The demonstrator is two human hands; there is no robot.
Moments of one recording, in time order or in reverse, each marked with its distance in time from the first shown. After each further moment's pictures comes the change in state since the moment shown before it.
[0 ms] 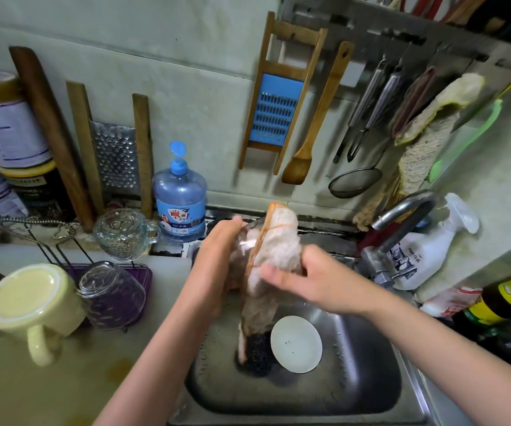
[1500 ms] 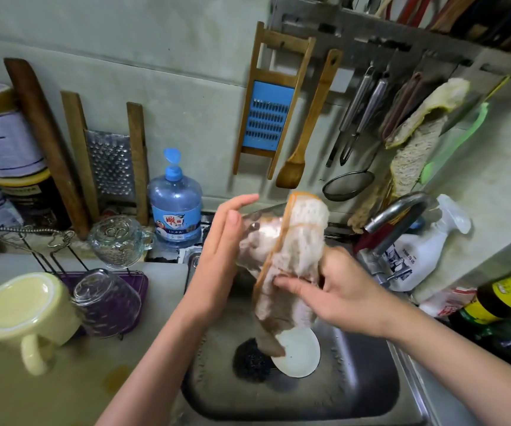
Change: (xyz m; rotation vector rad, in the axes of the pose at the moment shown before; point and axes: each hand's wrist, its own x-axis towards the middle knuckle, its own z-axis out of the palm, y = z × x) left_hand -0.002 0.002 0.011 0.174 -0.084 0.545; right_hand -0.024 -0.010 -0.007 -0.323 0.225 -0.253
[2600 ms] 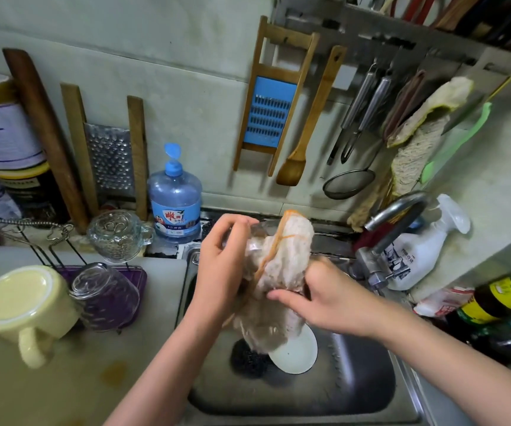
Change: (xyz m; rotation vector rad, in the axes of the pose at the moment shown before) left_hand -0.002 -0.007 0.013 0.007 0.259 -0.137; right_hand -0.003 0.022 0.011 -0.190 -0.146 -0.018
